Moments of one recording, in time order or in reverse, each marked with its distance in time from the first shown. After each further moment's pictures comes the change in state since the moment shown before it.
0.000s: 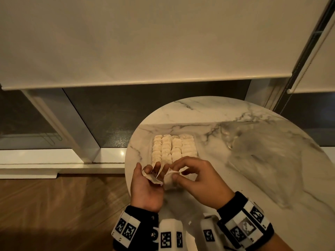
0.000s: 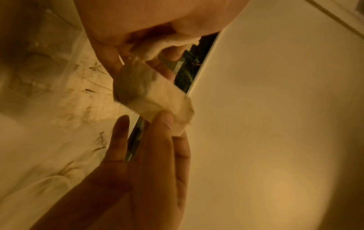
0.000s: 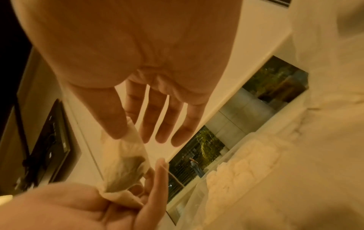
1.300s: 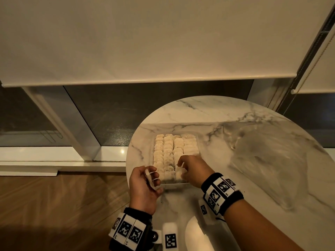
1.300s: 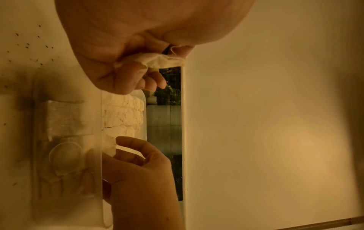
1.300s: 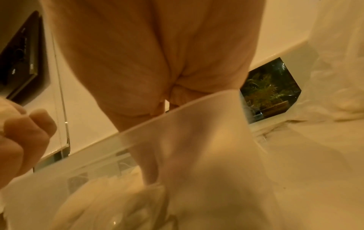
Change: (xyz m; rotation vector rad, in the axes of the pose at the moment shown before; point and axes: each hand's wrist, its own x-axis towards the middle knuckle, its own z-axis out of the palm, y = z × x) left_hand 0.015 0.005 -0.020 0.371 0.084 0.109; right_hand 0.054 0.077 0.013 -0.557 -0.195 0.414
